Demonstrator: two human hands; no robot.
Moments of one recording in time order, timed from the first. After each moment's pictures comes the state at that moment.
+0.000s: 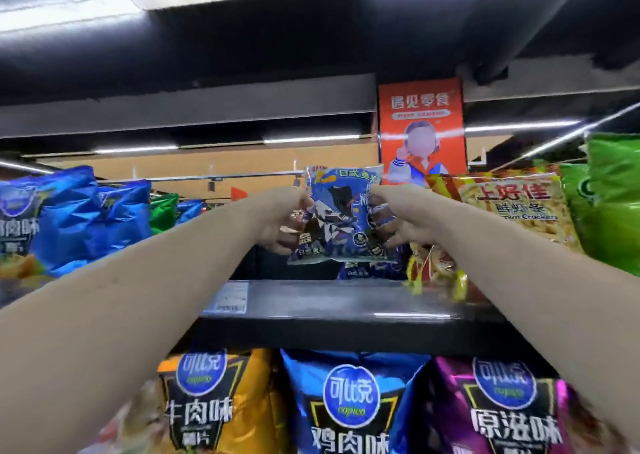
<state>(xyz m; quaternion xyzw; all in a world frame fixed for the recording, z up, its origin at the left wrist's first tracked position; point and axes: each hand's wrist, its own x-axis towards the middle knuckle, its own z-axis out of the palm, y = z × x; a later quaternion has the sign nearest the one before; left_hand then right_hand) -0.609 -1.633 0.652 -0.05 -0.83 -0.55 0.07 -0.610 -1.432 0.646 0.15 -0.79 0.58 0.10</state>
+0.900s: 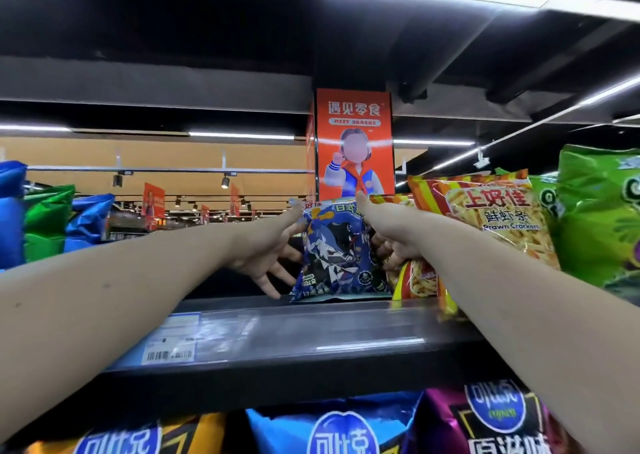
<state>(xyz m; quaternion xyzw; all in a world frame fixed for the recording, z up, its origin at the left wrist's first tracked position) -0.699 -1.625 0.631 -0.26 -0.84 -0.46 -0.14 -0.651 -1.417 0.642 -0.02 -0.85 0.51 0.12</state>
